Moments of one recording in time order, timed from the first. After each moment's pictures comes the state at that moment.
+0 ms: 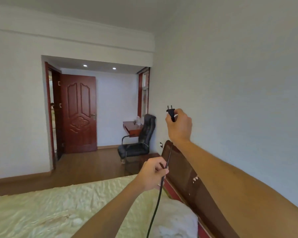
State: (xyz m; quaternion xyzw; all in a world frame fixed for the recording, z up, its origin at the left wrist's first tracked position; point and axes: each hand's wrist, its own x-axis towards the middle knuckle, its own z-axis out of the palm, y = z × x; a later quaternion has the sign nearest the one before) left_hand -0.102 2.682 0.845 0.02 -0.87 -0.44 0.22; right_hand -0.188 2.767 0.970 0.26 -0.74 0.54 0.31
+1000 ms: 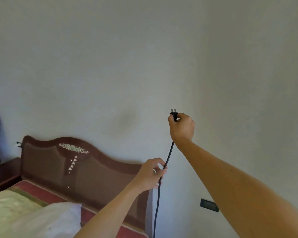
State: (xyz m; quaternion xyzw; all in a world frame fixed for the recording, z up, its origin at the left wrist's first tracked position) left_hand -0.254 3.097 0.769 -0.27 -0.81 -0.51 -0.10; right_hand -0.272 3.238 0.878 -0.17 -0.75 0.47 0.44
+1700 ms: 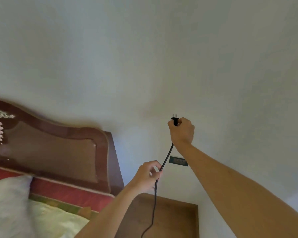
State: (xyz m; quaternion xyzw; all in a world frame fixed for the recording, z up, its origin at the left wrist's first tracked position) left_hand -0.332 3.307 0.541 -0.25 -0.81 -0.45 -0.27; right_hand -0.356 3.480 0.614 -0.35 -0.76 0.46 0.30
